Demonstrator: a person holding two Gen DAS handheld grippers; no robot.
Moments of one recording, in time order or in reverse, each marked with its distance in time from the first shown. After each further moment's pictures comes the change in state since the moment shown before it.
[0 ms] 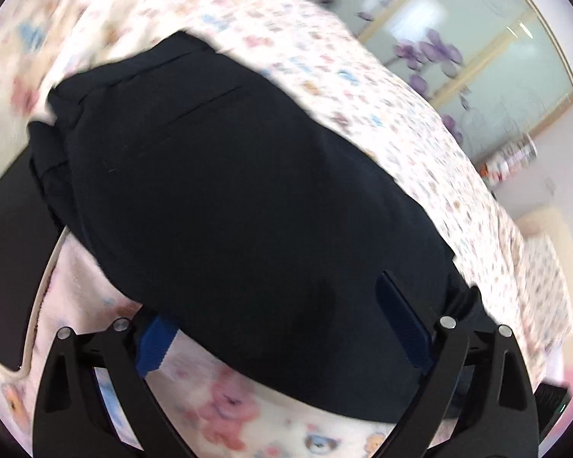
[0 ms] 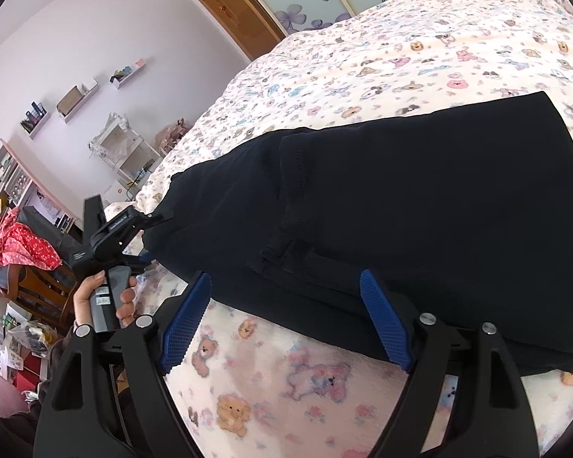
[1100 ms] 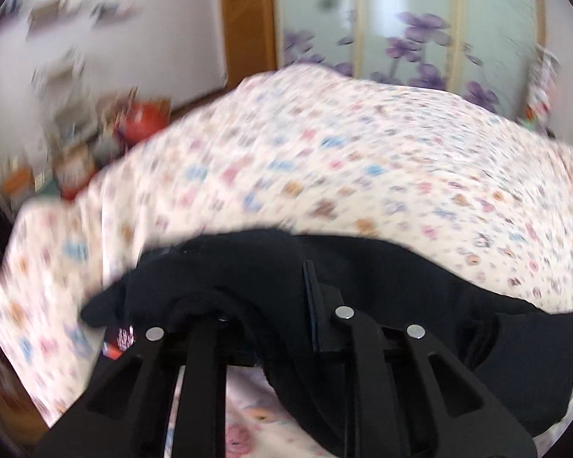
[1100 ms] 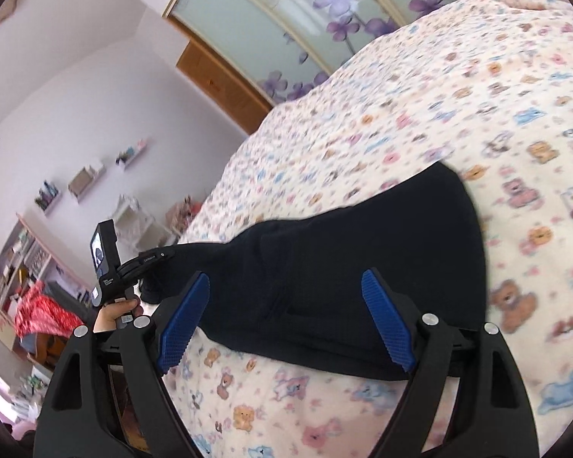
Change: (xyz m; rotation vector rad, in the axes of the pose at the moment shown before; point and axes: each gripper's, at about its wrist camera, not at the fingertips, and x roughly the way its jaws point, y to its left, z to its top) left arm -0.033 -0.178 0.012 0.513 -0.269 0.429; right arm -0.107 -0.057 0.017 0.161 -0.265 0.060
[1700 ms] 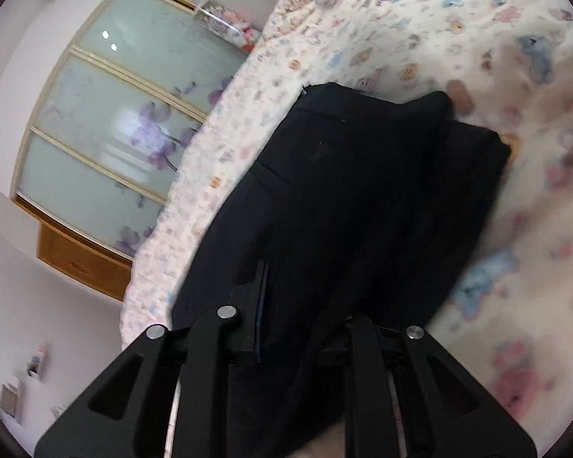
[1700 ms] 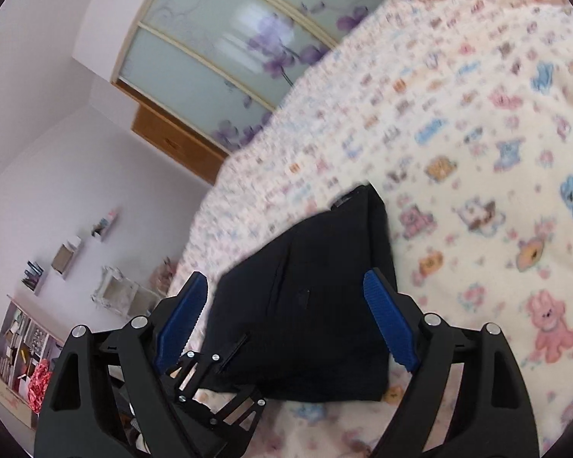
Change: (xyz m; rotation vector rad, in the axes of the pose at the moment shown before) left arm -0.066 -0.266 -0.196 1.186 -0.334 -0.159; right arm -0.039 -0.071 0.027 0.225 -0.109 -0.095
